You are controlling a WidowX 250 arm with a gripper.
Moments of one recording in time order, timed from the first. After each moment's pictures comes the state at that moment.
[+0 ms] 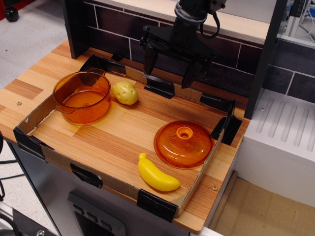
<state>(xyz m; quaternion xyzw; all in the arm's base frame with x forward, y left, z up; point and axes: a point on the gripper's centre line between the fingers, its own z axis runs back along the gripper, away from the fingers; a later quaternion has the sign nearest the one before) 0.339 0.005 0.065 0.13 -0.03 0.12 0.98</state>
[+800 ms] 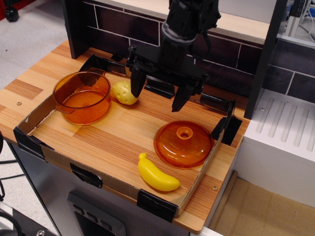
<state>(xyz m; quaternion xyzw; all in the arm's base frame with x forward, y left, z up) 0.287 -0.004 0.065 0.12 -0.02 0.12 0.99</state>
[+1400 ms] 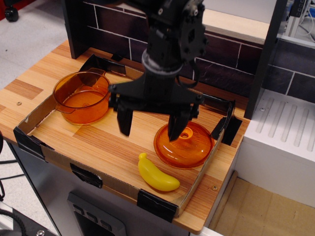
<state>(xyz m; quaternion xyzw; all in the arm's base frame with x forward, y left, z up) 0.231 -0.020 0.064 0.07 -0.03 0.26 0.96</state>
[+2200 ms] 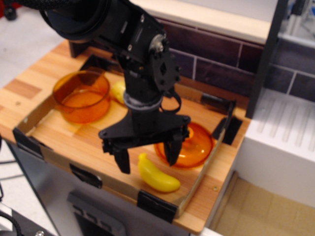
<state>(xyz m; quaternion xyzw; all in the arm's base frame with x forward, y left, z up) 0.214 -0.027 0.030 -0.01 -0.03 0.36 0.93</state>
